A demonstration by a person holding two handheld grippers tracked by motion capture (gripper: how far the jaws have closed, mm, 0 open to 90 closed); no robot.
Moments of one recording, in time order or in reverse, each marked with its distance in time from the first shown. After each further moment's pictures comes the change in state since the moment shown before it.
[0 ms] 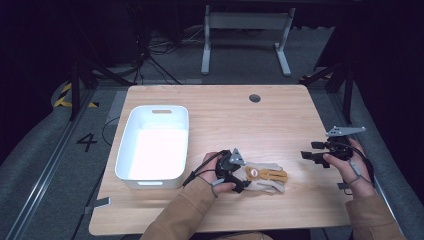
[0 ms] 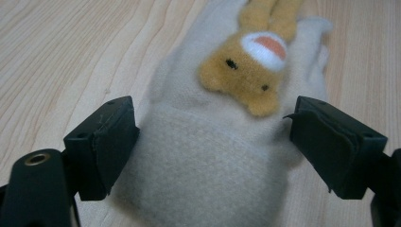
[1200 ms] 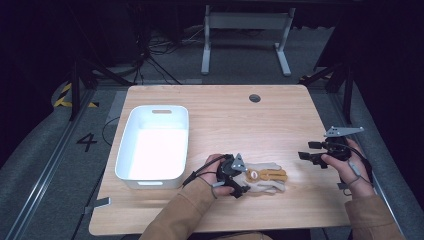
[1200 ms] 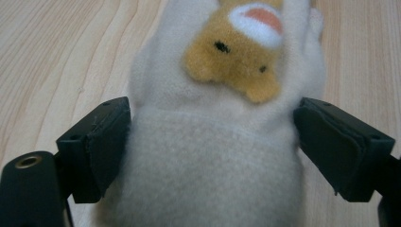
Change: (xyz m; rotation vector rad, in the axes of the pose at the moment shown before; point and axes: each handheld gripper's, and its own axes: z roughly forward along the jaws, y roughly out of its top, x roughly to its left) left arm -0.003 -0.006 0.011 0.045 -0.031 0.111; right arm 0.006 0.002 0.002 -0.020 0.033 -0.020
